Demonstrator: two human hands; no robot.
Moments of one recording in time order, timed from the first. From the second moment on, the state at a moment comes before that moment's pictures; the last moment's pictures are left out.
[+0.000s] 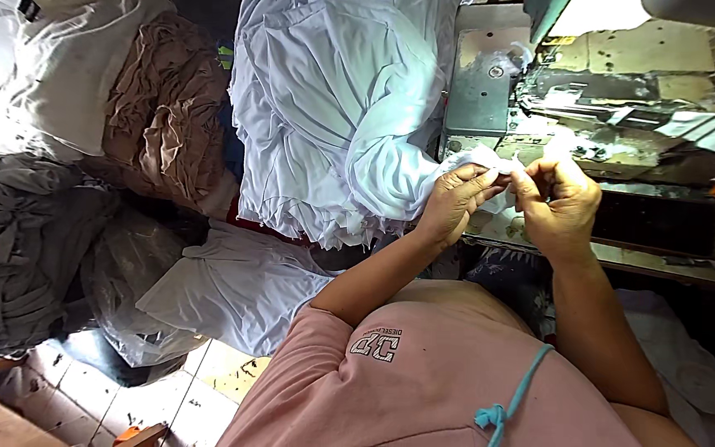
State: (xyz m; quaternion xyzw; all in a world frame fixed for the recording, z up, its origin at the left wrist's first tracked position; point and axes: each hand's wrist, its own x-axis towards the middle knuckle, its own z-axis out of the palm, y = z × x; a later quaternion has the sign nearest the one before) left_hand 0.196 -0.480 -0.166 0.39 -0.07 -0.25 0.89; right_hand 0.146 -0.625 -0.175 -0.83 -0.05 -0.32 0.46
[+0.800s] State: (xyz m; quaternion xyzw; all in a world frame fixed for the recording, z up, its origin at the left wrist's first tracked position) left_hand 0.203 -0.453 -0.190 0.67 -0.38 0.06 0.63; right_hand 0.144 -0.635 -0.202 -0.69 -0.08 -0.28 0.67
